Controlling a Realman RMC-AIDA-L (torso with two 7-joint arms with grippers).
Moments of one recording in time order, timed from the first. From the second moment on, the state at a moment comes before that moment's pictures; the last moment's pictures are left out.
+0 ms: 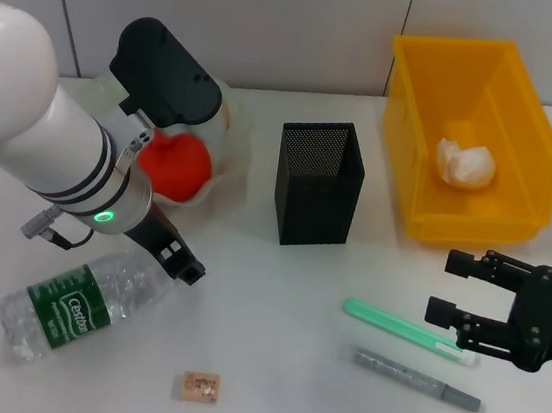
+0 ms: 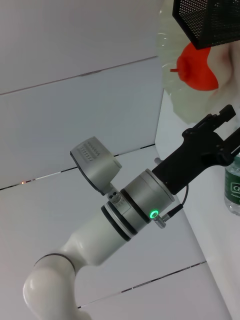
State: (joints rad) left arm -0.76 -2.08 1.70 1.11 2.64 1.21 -2.69; right arm 0.28 2.08 2.51 0.78 1.30 -1.76 1.32
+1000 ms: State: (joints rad) left arm -0.76 -2.08 1.70 1.11 2.64 1.23 -2.68; right arm 0.28 2.08 2.51 0.76 1.30 -1.75 1.32
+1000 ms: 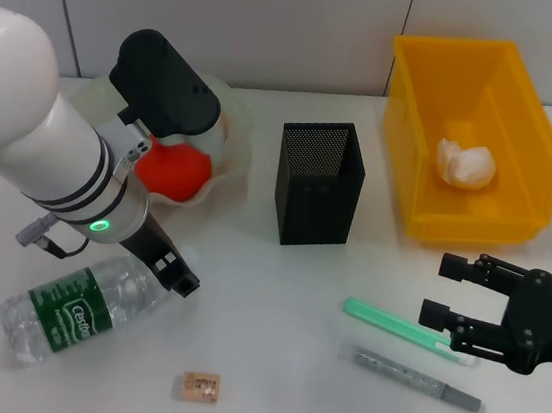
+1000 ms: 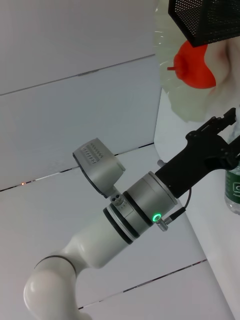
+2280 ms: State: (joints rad) left arm -0.77 -2.08 1.70 1.11 2.62 1.24 -2.67; right arm 0.29 2.08 2.51 0.74 1.30 -1.74 1.31
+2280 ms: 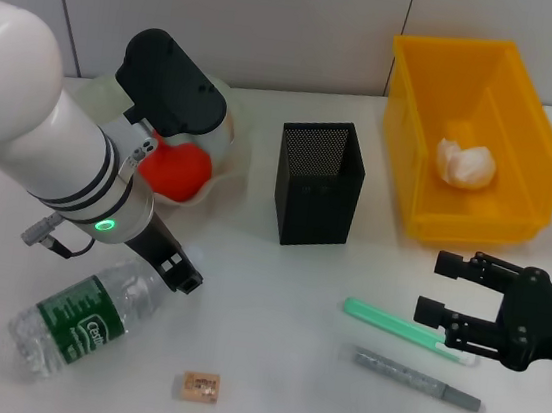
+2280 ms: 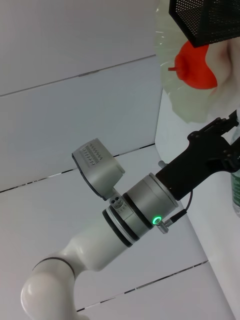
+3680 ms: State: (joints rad) left arm -0.70 -2.08 1.70 1.30 2.54 1.19 -2.66; right arm 0.28 2.08 2.52 0.74 1.30 -1.73 1.31
